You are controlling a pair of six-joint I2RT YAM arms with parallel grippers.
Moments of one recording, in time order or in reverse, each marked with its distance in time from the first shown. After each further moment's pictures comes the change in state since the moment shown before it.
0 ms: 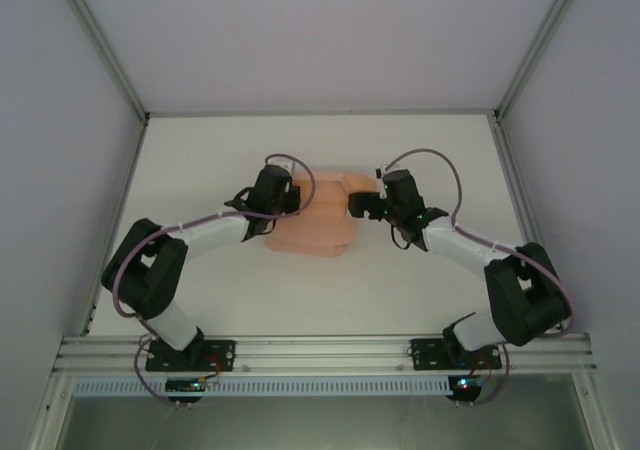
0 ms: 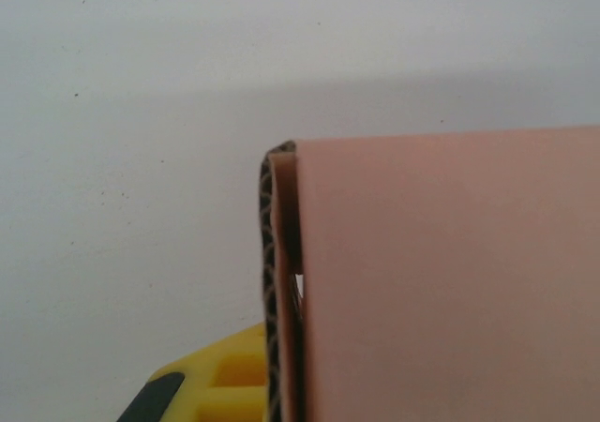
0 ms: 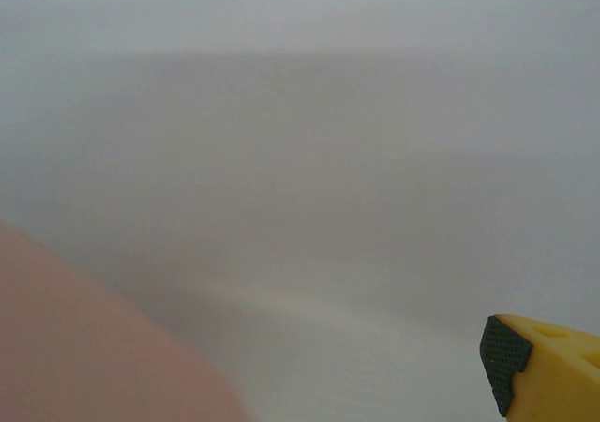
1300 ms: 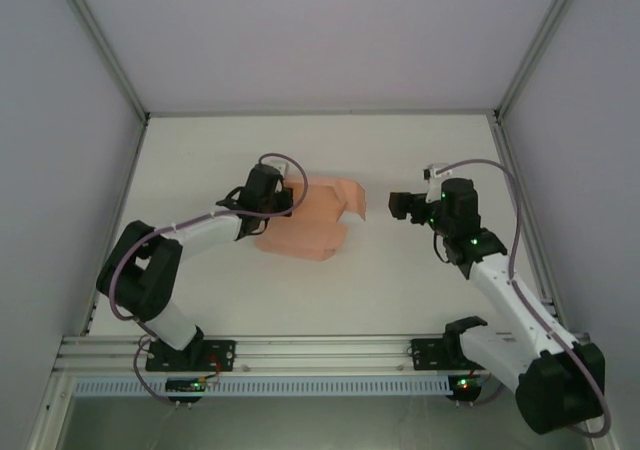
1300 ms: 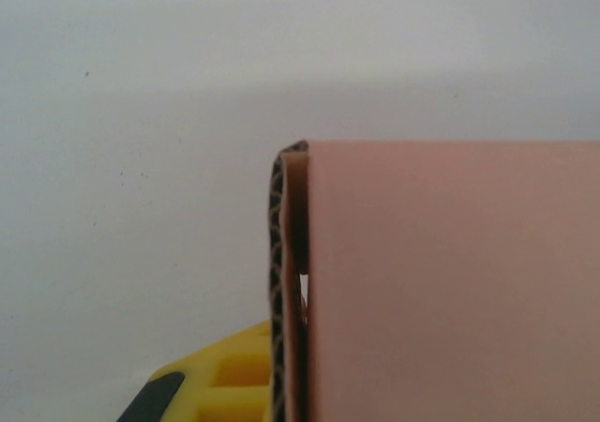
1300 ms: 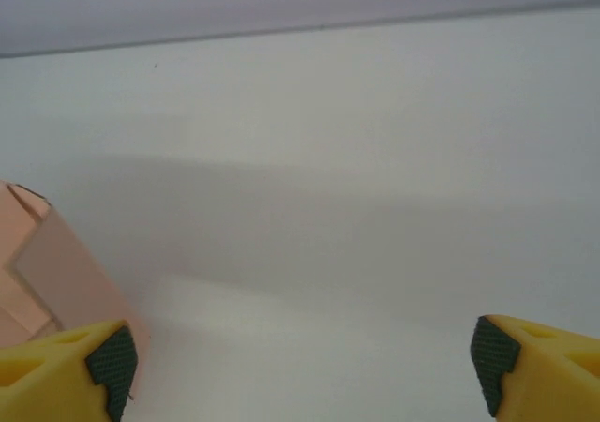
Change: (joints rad) left arm 0.059 -0.035 -0.034 -0.020 0.085 0.047; right arm -0.240 -0.433 -0.113 -0.192 -0.177 -0.152
